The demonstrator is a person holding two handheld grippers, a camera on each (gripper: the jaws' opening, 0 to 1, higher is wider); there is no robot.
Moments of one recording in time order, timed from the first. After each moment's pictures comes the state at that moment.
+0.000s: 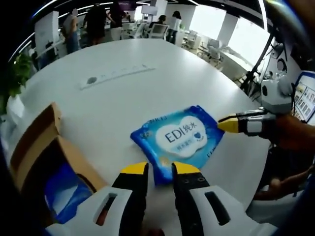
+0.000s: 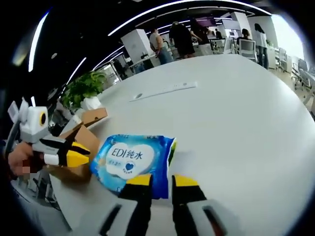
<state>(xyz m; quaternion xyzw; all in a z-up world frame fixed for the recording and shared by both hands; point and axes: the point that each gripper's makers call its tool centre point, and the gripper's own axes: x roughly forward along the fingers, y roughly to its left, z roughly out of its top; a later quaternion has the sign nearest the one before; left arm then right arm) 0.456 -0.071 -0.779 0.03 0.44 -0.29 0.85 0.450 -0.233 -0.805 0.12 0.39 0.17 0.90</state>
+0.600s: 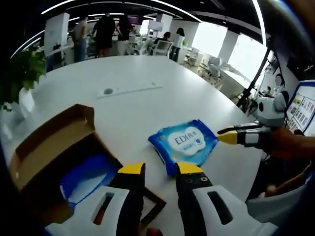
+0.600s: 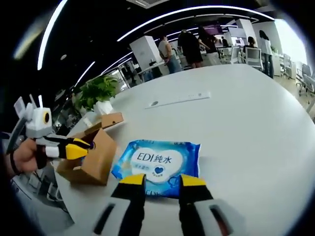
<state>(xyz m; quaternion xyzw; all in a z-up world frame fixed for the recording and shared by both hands) 0.446 -0.020 -0.741 -0.01 0.39 -0.29 0.87 0.437 -0.189 -0.773 0.13 0.35 0.20 0.91</state>
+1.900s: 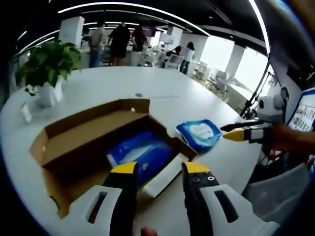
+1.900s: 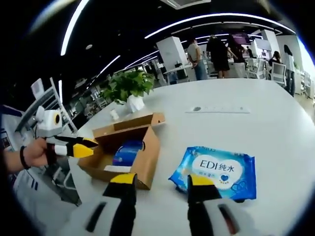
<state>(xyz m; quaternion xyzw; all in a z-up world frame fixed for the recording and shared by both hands) 0.396 0.101 -0.712 -0.05 0.35 -0.25 0.90 0.417 -0.090 -0.735 0.08 0.32 0.29 0.90</state>
